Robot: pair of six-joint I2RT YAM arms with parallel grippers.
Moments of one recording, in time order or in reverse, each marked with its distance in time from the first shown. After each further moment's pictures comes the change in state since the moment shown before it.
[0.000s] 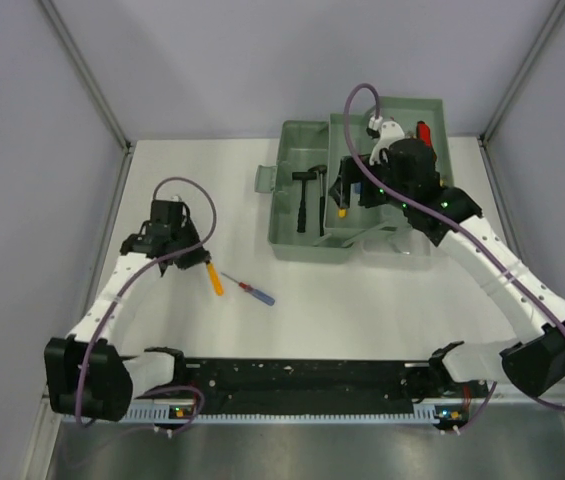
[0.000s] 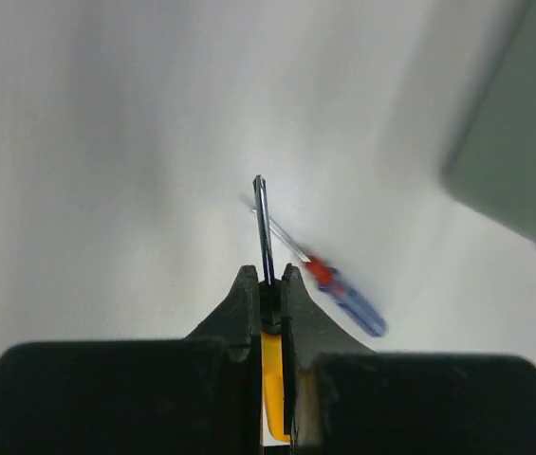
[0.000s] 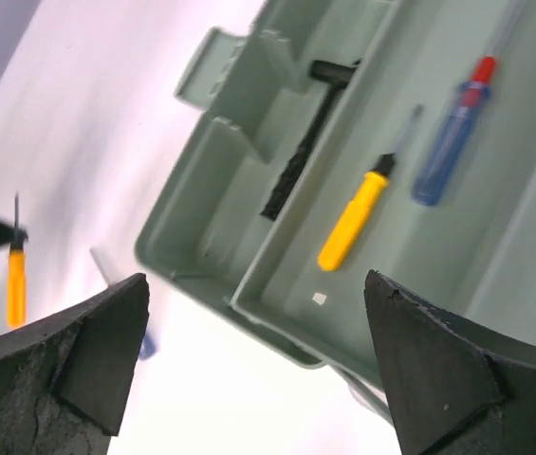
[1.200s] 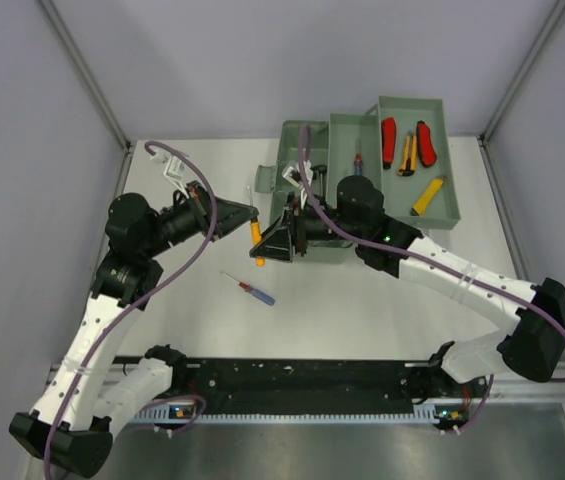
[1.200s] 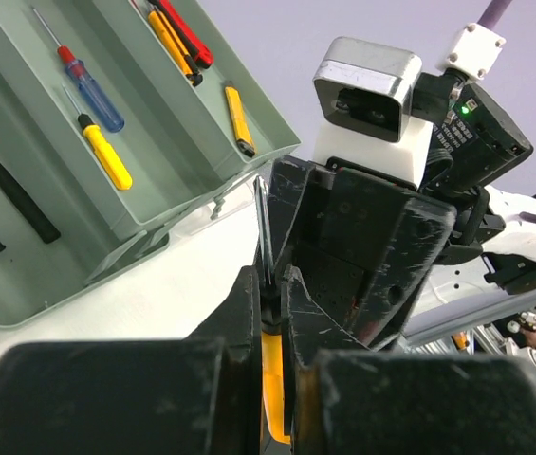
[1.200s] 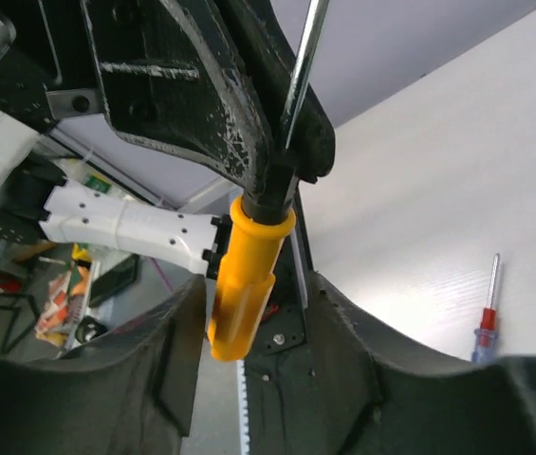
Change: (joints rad) left arm -0.184 -0.377 0.163 0.563 0.692 -0.186; right arm 0.350 0.051 -0.201 0.629 -0.681 0.253
